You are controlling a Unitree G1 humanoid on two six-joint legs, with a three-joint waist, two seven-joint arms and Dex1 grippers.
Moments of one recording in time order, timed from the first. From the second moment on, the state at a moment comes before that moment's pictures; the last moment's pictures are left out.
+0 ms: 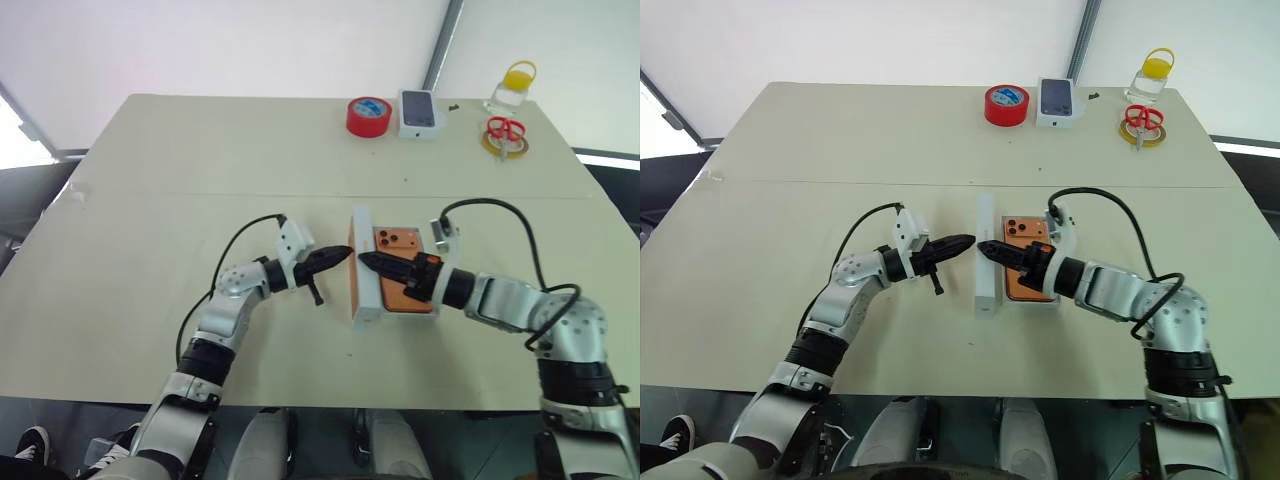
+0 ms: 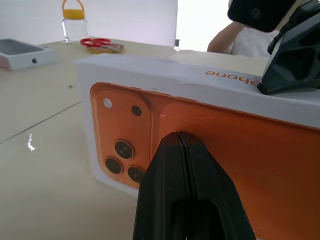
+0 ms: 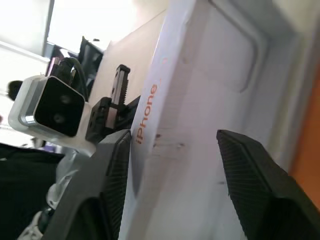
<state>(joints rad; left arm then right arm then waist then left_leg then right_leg) -0.52 0.13 -0.18 0.36 -0.23 -0.04 -0.92 -0.32 -0.64 -0.19 -0.18 1.55 1.12 0.01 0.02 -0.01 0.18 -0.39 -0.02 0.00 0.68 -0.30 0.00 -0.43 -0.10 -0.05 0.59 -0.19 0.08</state>
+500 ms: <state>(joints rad) -0.50 0.20 -0.18 0.30 -0.23 -0.04 -0.95 -0.21 -0.71 -0.14 -0.26 0.92 0.81 0.26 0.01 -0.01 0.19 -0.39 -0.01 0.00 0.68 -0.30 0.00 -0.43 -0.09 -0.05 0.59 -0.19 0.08</state>
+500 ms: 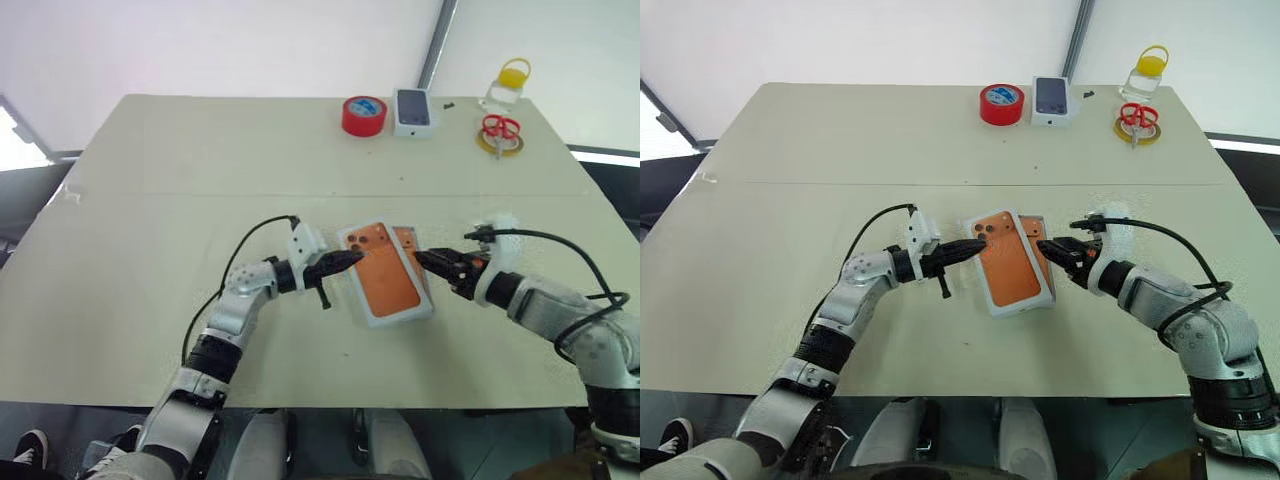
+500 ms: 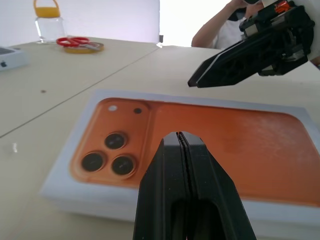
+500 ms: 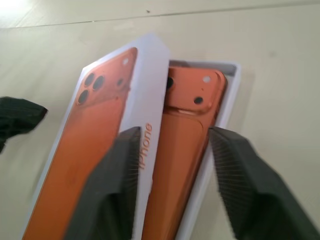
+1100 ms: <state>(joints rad) -0.50 0.15 -0.24 0.39 -0.12 0.00 -0.87 -0.19 -0.70 0.01 -0.20 0.39 0.47 0.46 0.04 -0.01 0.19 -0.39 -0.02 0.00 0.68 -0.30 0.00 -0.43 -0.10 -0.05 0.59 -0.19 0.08</state>
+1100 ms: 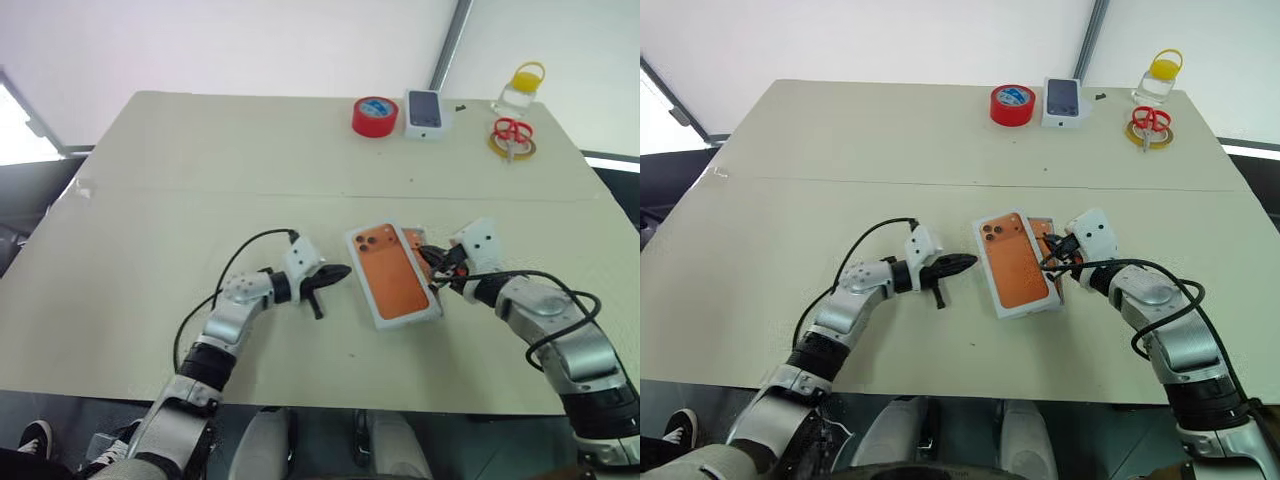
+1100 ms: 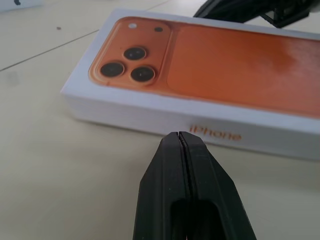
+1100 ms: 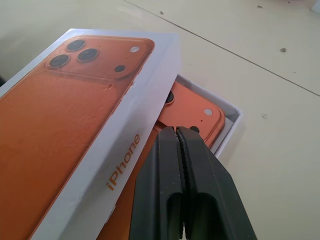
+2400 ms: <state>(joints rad) -0.62 0.02 -0.26 0.58 -0.03 -0.08 -0.78 -0.25 -0.62 -0.01 -0.04 0.07 0.40 0.45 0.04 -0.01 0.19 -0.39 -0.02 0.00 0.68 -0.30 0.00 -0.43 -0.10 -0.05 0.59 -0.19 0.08</state>
